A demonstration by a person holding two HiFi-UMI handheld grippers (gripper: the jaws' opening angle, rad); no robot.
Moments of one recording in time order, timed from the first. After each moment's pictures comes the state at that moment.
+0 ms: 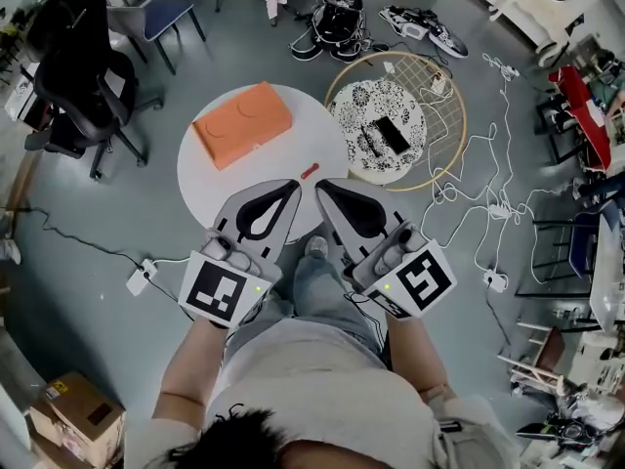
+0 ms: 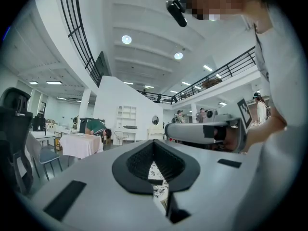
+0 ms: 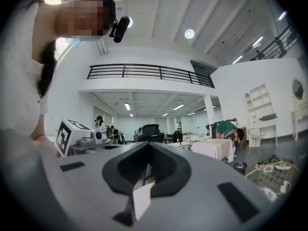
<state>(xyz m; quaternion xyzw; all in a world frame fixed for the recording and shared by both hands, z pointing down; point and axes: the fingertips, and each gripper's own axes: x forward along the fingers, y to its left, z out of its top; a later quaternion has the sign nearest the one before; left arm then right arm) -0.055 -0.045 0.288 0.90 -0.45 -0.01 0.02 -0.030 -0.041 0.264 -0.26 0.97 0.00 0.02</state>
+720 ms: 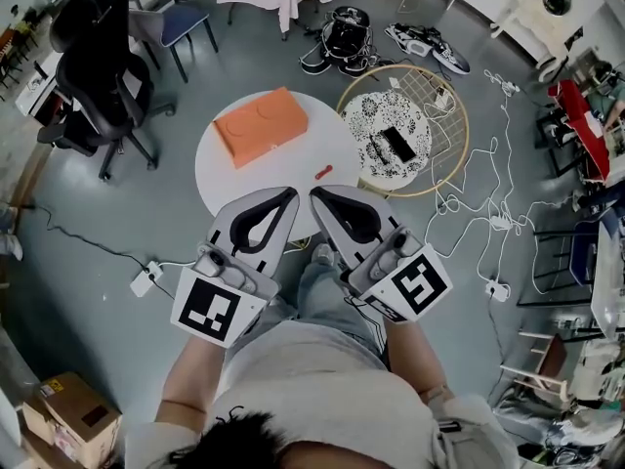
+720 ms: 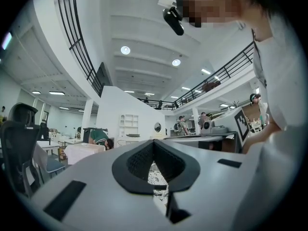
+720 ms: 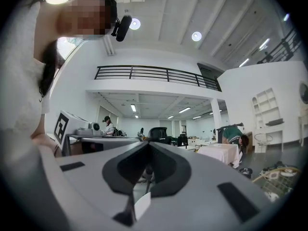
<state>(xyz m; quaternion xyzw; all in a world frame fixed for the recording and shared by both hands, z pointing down) -0.091 0.015 0.253 0.89 -0.46 -0.03 -0.02 -0.068 0.010 0.252 -0.23 0.97 0.03 0.03</state>
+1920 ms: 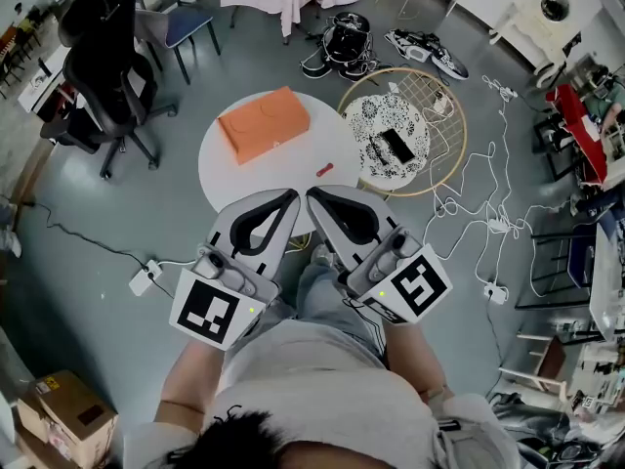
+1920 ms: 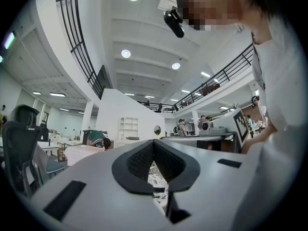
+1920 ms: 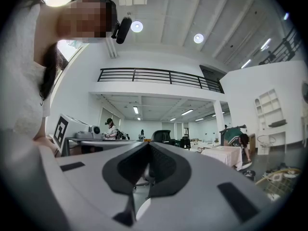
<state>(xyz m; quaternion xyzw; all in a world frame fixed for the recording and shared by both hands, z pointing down) -0.094 0.043 0.241 0.89 -0.46 -0.05 -0.03 -0.077 0.039 0.236 -0.22 0.97 0.04 0.04</state>
